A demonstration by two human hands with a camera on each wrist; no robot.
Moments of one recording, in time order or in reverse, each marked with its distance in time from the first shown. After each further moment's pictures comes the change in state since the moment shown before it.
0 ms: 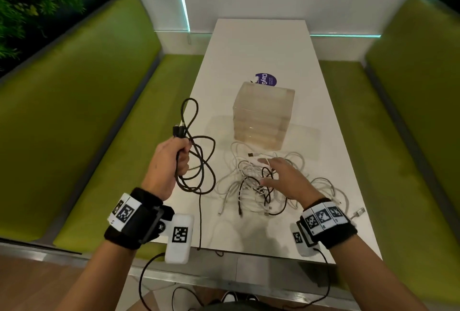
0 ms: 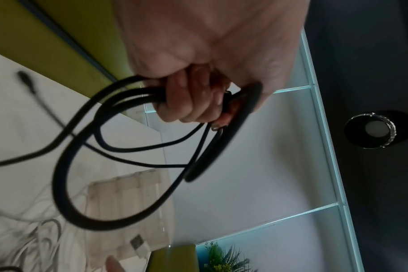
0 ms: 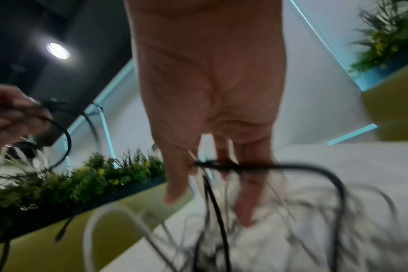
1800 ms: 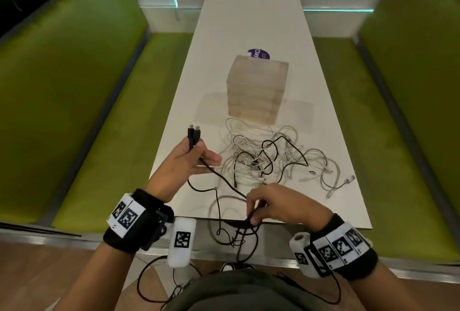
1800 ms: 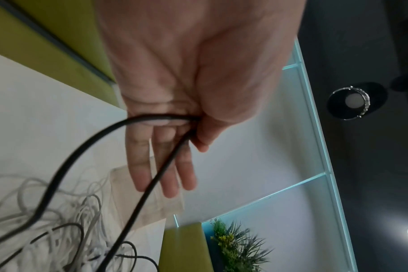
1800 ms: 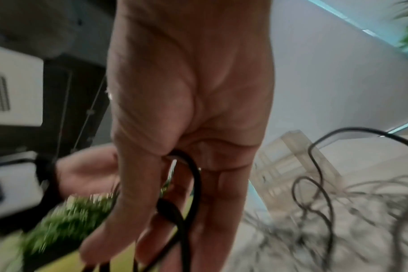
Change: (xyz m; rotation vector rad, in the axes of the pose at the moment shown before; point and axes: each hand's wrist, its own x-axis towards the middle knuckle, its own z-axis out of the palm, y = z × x) left_hand -0.051 -0.033 0.005 0.143 -0.232 -0.088; right_hand -0.106 -0.048 0.023 0.151 -0.409 -0.264
